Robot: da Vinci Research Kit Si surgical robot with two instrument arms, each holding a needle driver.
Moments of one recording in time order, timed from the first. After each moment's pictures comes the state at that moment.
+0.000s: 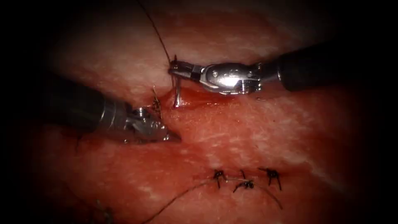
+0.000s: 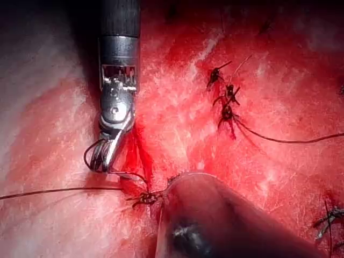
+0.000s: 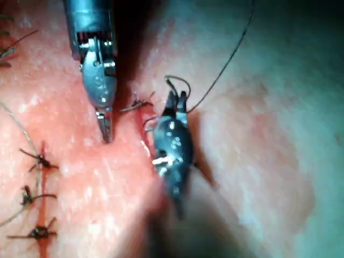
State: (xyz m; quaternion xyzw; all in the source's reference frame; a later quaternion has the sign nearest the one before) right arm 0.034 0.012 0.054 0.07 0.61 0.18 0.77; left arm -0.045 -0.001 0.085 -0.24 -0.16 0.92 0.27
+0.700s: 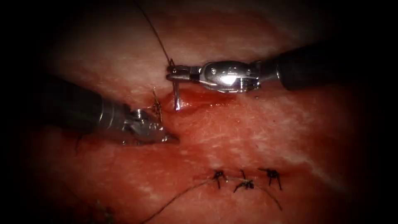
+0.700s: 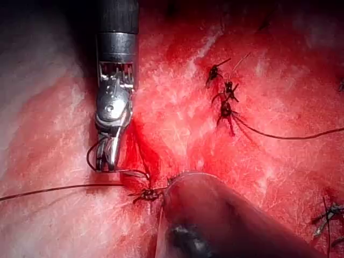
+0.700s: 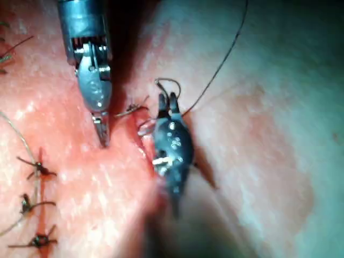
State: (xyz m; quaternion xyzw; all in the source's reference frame) right arm 0.035 0.012 0.053 0.16 0.62 0.16 0.75; left arm -0.045 -0.001 0.086 -0.24 -0.16 0.92 0.26
